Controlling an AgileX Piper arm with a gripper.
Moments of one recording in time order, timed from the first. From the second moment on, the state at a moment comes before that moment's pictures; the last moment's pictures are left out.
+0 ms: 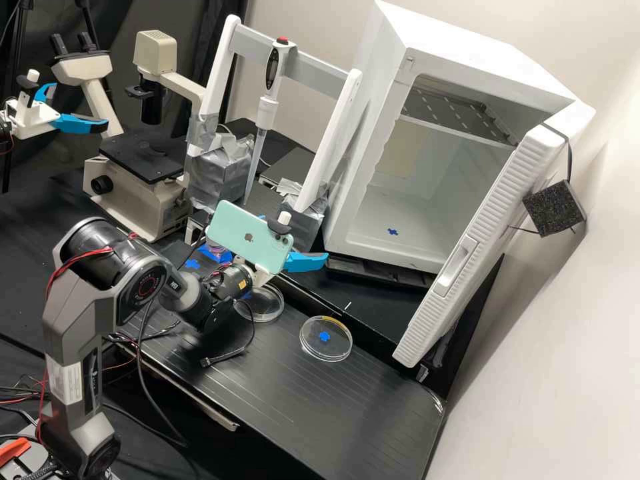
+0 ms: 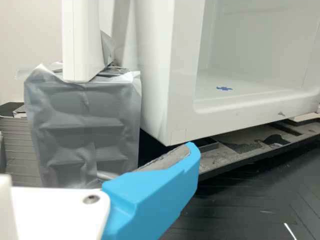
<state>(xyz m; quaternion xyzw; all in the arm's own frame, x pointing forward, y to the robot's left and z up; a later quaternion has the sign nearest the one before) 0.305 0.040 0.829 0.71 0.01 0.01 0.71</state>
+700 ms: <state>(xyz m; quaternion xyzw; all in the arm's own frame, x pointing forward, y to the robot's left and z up) 0.245 0.075 0.833 0.70 0.06 0.11 0.70</state>
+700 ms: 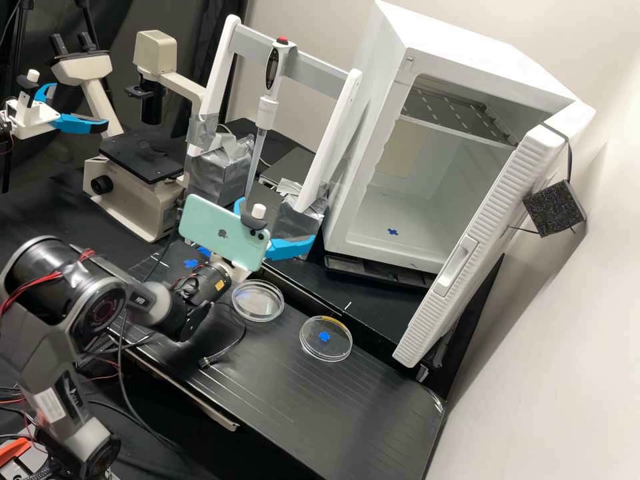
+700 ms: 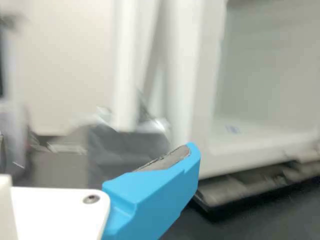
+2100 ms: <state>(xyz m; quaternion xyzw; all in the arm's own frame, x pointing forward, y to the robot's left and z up) 0.223 0.074 0.768 0.66 0.13 0.06 0.74</state>
